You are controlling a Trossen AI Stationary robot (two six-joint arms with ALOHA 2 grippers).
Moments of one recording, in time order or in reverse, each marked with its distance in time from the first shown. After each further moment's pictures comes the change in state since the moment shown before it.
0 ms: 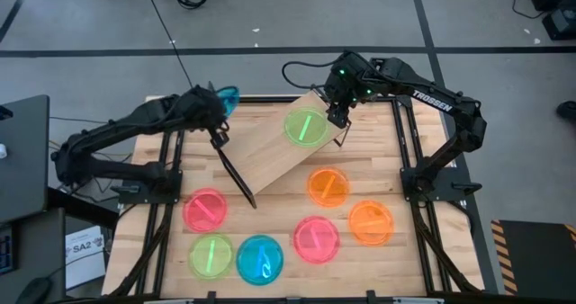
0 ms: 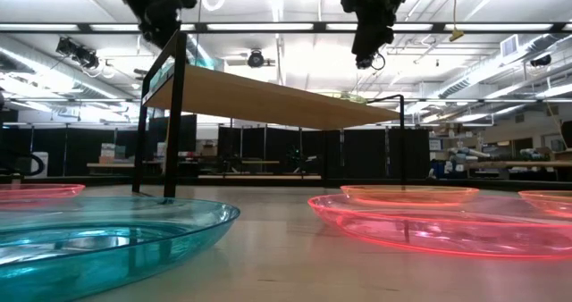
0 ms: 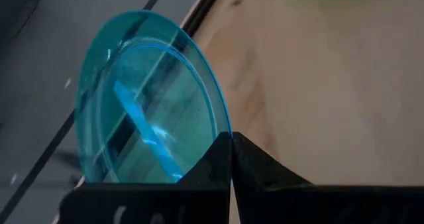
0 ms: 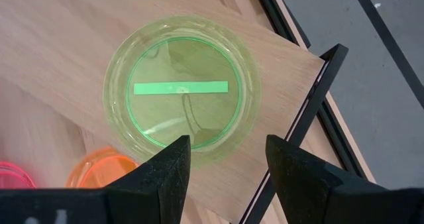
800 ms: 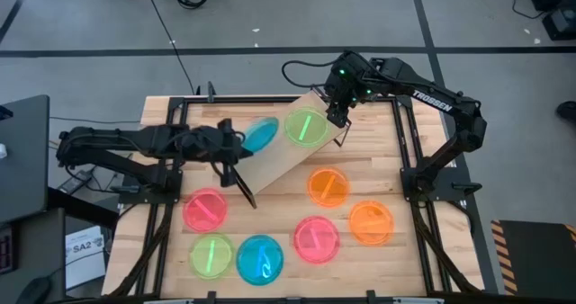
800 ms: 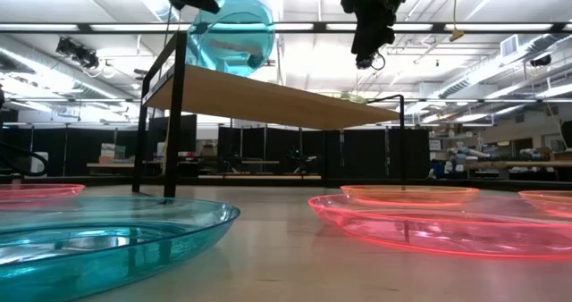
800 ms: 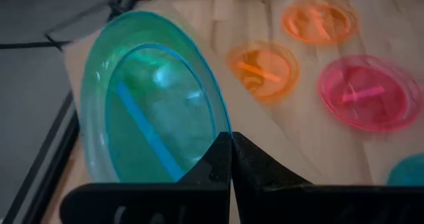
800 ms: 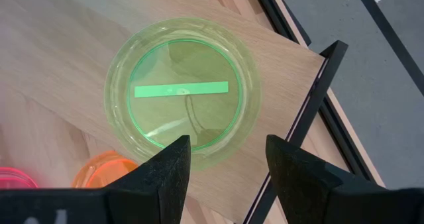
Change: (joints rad) left arm -0.454 0.028 -0.001 0.216 0.001 -0.032; right arm 0.000 0.000 0.000 0.000 0.000 0.033
